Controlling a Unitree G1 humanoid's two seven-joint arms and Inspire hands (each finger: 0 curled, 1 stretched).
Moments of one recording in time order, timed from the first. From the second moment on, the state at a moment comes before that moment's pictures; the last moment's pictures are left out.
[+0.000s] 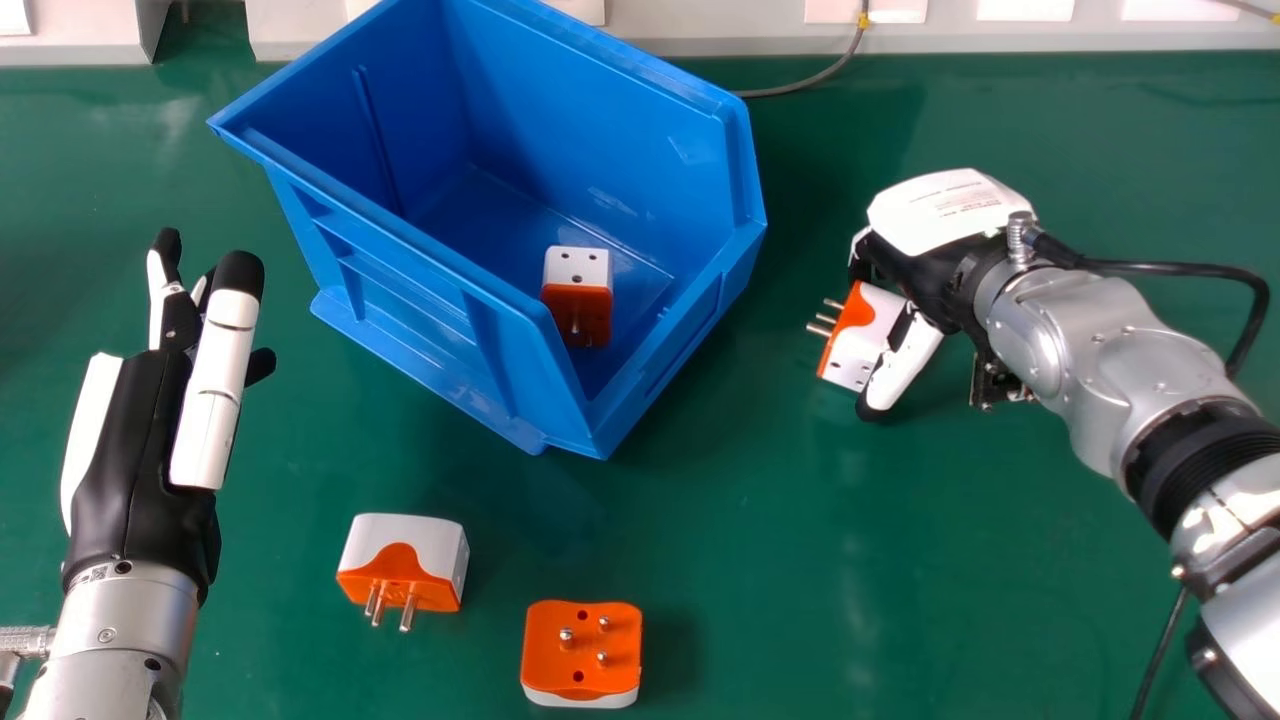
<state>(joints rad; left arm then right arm) 0.23 0.21 0.25 -0.36 -0.04 0.21 -0.08 -0.93 -0.38 0.65 1.09 -0.86 -0.05 0.09</state>
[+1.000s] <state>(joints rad) 0.24 0.20 0.24 -0.38 -0.03 0.22 -0.06 -0.95 -0.33 0.64 1.14 -0.84 -0.02 0.09</state>
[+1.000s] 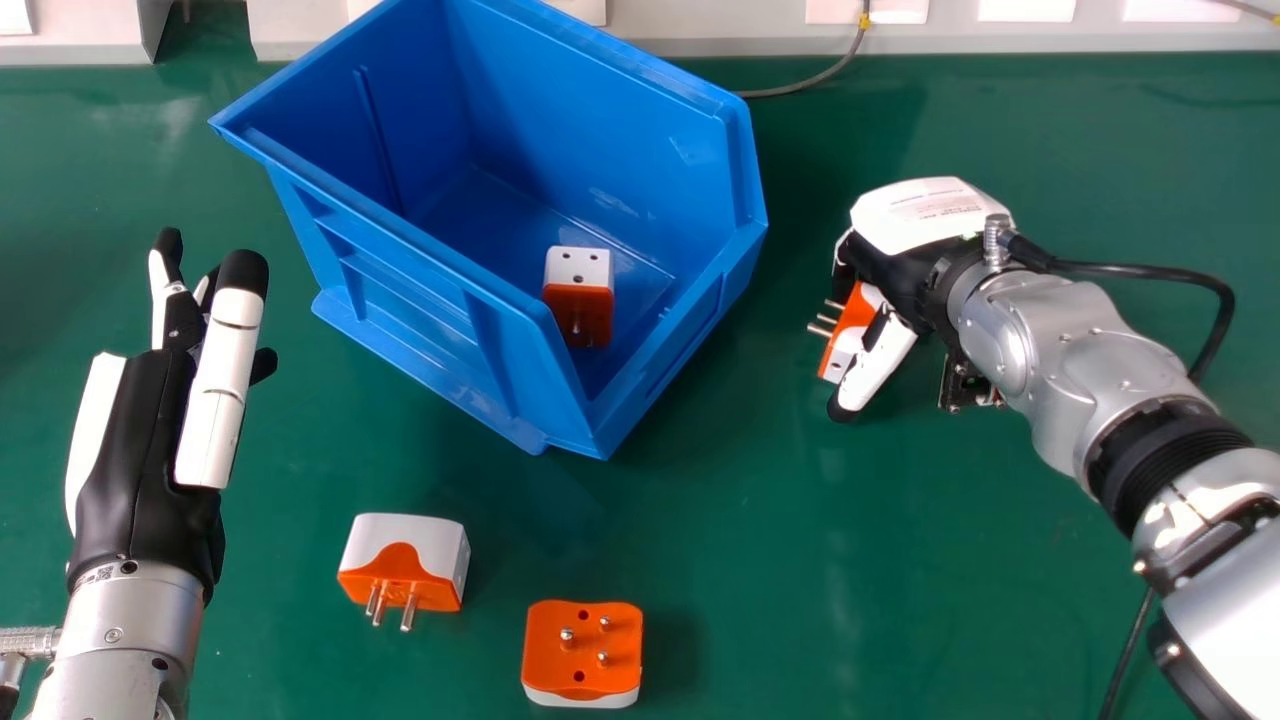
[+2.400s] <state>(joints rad) 0.24 0.20 0.24 -0.40 -0.02 0.24 -0.06 -0.92 -0.40 0.64 0.97 -0.84 0.01 0.13</state>
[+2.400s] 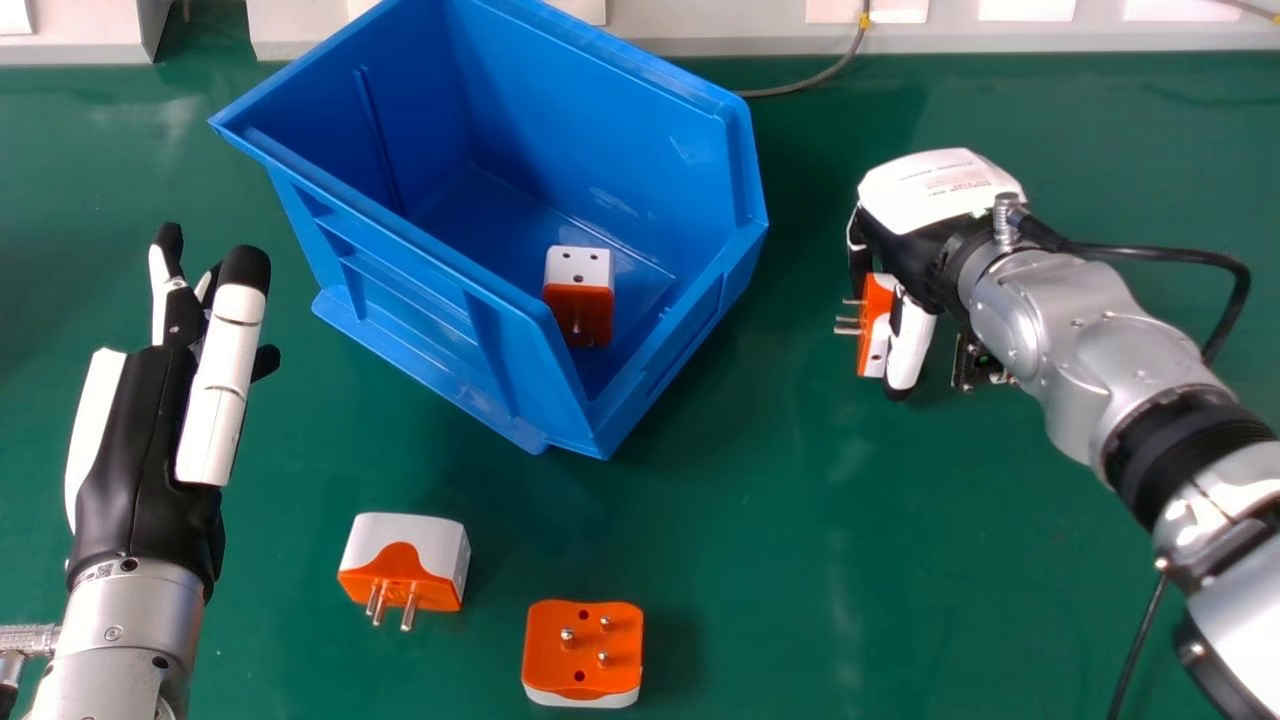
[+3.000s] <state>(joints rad) 0.20 0.21 0.24 -0.35 -0.02 0.24 -0.07 -0.57 -0.65 0.40 0.17 -0.75 0.02 0.31</state>
